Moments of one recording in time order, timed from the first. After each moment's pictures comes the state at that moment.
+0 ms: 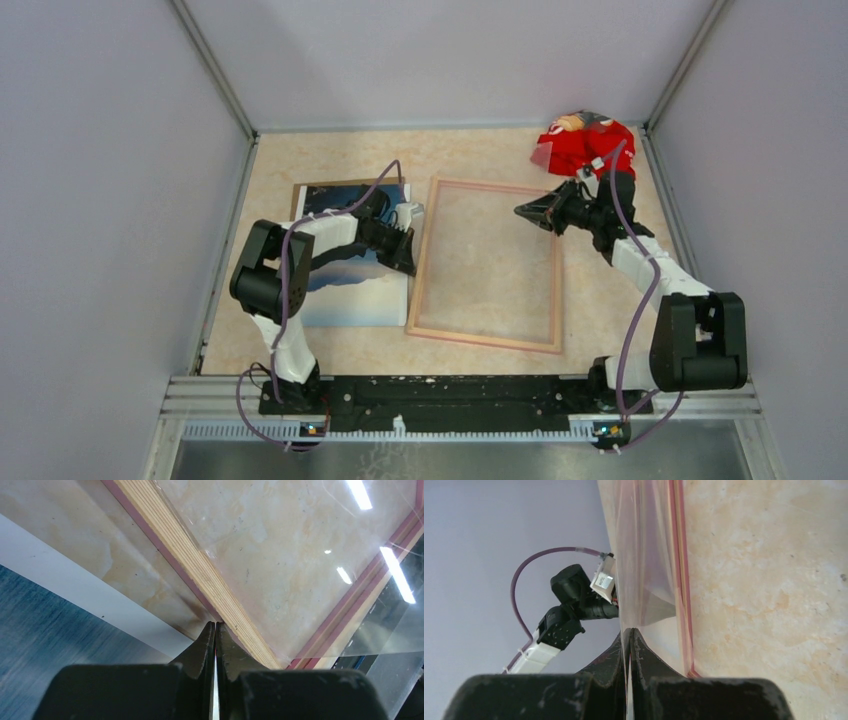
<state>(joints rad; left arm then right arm) -0.36 1.84 1.07 -0.41 0.69 0.11 0.05 1.35 0.79 0.09 -0.76 1.10</state>
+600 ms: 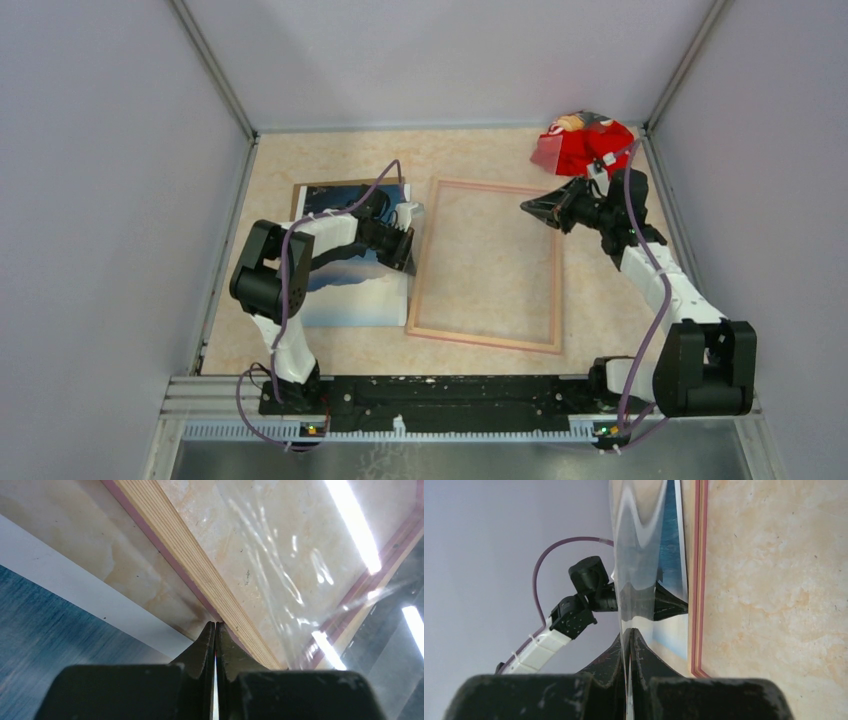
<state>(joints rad) -0.36 1.84 1.07 -0.40 0.69 0.11 0.03 1.23 0.81 0.01 -0.75 1.09</state>
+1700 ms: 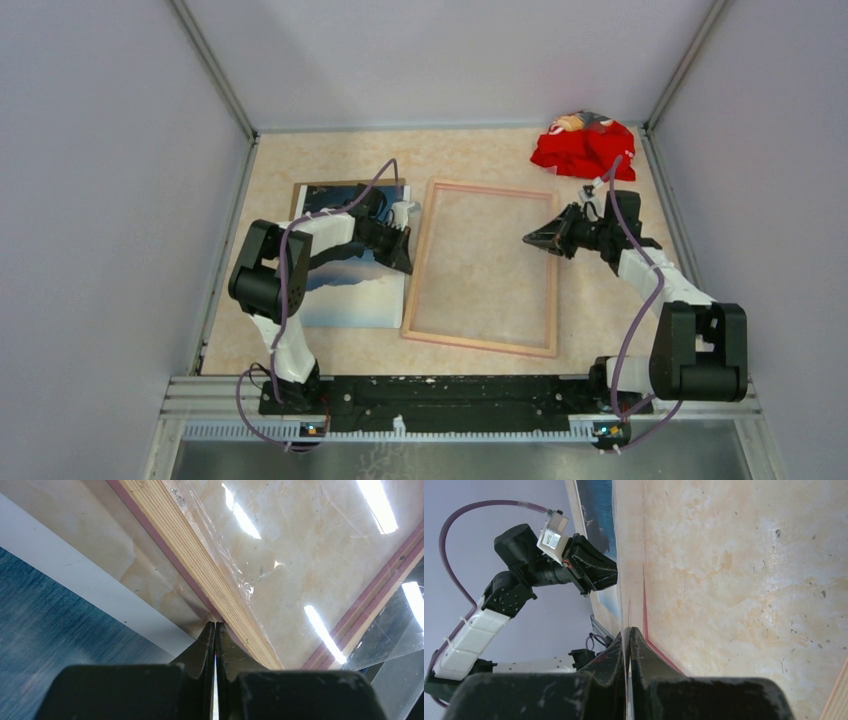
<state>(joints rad) -0.33 1.84 1.07 -0.41 0.68 0.13 -0.02 1.31 0.70 -0.10 -0.84 0.82</state>
